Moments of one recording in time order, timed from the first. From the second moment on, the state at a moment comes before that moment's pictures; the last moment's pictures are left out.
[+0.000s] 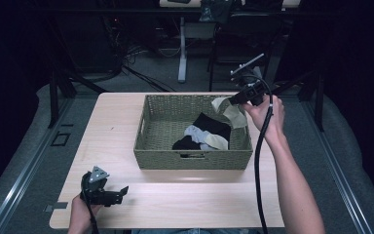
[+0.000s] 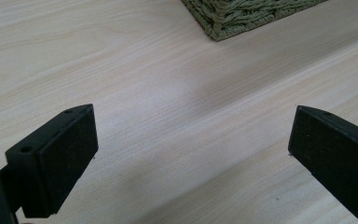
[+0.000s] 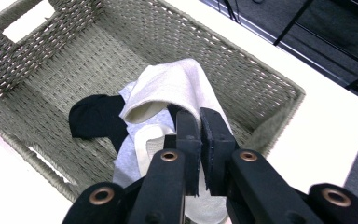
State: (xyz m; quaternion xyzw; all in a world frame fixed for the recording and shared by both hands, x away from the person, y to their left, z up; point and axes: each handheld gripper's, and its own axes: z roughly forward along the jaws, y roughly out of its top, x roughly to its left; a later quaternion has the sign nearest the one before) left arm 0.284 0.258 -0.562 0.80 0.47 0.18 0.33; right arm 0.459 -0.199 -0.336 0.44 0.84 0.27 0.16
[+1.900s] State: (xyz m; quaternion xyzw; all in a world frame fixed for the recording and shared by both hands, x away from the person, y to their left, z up) left arm 0.284 0.257 -0.562 0.80 0.47 0.18 0.33; right arm 0.451 -0.332 -0.447 0.59 0.77 0.20 0.11
